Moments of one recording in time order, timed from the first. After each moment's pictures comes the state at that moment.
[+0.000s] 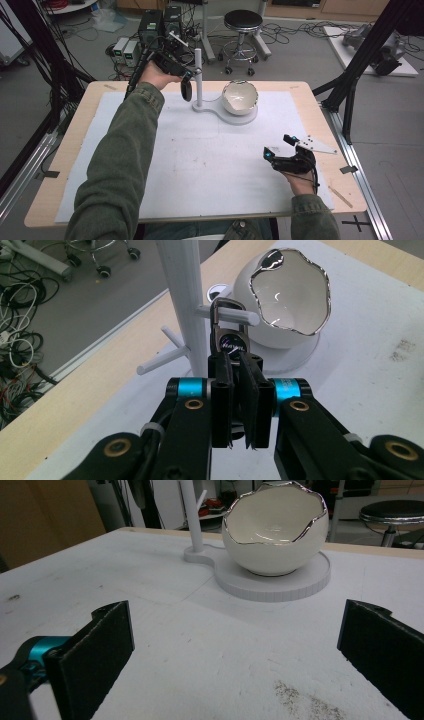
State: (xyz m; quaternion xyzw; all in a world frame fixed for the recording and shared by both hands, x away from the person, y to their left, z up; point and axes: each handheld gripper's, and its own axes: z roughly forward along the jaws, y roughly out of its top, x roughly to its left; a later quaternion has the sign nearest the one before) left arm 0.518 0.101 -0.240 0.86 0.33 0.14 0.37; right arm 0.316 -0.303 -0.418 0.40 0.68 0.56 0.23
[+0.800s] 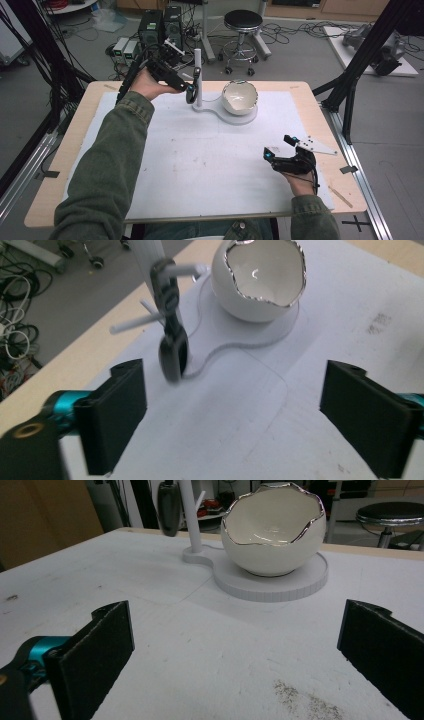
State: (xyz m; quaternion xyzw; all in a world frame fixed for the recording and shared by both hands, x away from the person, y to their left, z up) left arm 0.478 0.110 -0.241 0.87 0.33 0.13 0.34; right arm 0.313 -0.302 -0.417 0.40 0.68 0.56 0.23
